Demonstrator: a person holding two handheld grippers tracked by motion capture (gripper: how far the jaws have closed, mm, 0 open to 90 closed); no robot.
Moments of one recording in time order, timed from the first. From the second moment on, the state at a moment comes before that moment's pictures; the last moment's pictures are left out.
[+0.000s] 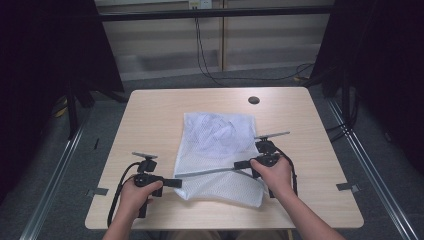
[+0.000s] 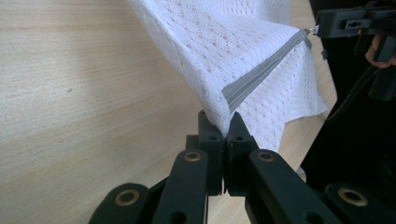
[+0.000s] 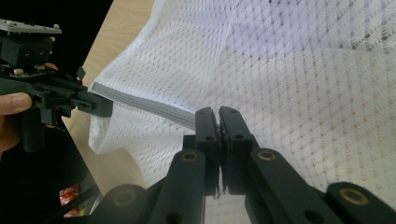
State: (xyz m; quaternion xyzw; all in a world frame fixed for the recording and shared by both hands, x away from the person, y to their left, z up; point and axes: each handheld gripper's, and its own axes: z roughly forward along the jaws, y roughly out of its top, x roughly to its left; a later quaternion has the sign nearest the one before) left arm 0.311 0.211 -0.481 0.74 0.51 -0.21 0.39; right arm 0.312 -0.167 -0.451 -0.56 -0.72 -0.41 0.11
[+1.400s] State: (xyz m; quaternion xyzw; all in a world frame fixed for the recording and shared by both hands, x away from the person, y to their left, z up) left arm 0.309 0.214 -0.476 0.74 0.51 -0.20 0.40; right arm 0.311 -0.168 -0.450 -0.55 -0.72 -0.41 0.11
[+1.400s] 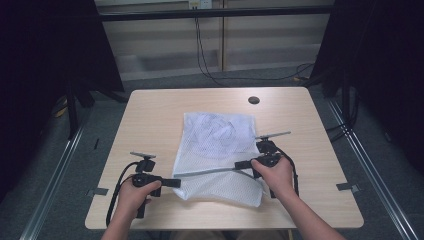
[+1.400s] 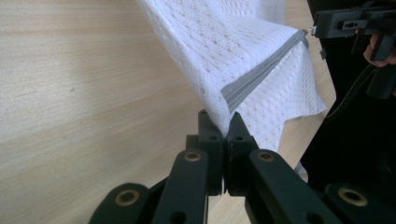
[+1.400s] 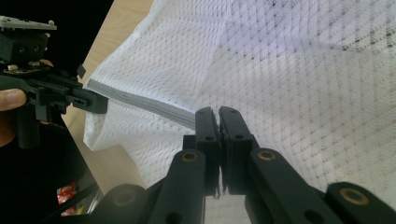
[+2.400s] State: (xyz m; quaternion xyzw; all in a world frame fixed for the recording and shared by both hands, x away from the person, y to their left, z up) left arm 0.308 0.215 -0.474 0.73 0.52 -0.20 0.39; right arm 0.303 -0.192 -0.452 -0.56 -0.71 -0.41 0.10
